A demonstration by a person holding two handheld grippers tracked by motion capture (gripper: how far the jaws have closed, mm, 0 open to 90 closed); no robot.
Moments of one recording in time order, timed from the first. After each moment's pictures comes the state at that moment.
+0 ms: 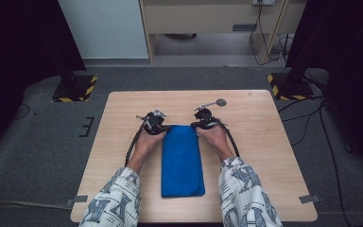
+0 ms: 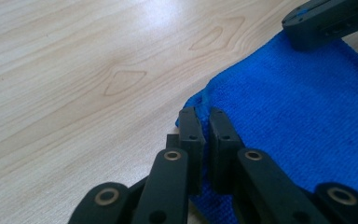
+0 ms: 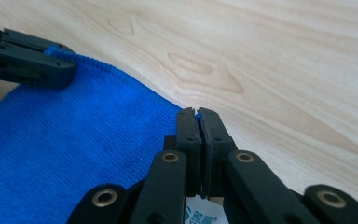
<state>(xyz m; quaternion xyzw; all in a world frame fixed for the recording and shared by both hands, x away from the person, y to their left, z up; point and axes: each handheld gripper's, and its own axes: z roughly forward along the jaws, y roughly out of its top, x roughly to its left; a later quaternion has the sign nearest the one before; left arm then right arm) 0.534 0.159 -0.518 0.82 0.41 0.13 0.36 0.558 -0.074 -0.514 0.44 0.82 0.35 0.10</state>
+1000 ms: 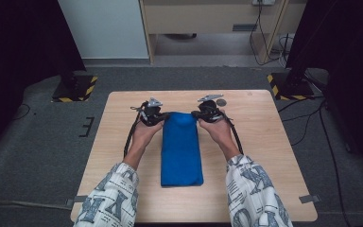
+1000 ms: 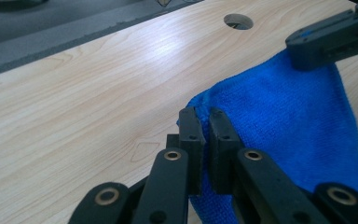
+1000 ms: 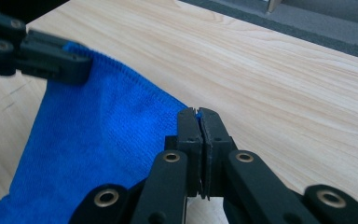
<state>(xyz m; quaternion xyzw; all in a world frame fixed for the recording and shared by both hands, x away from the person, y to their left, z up) 0.529 0.163 -0.464 0.80 0.39 0.18 0.43 0.547 -0.083 -0.464 0.40 0.80 0.42 0.14</state>
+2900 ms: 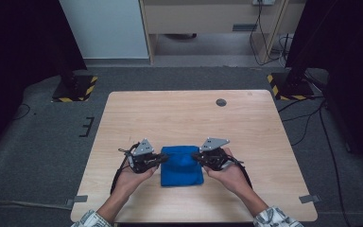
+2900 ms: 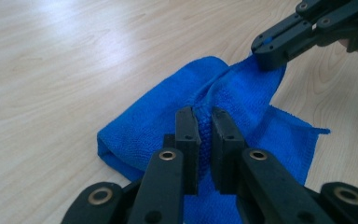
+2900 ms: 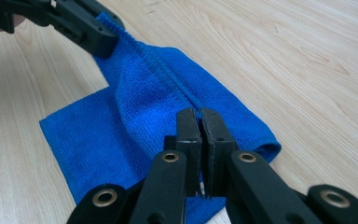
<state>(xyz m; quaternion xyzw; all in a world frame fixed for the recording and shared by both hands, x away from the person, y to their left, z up) 0.374 0.179 -0.487 0.82 0.32 0.11 0.46 0.391 -0.098 -0.482 0.27 0.85 0.43 0.12</state>
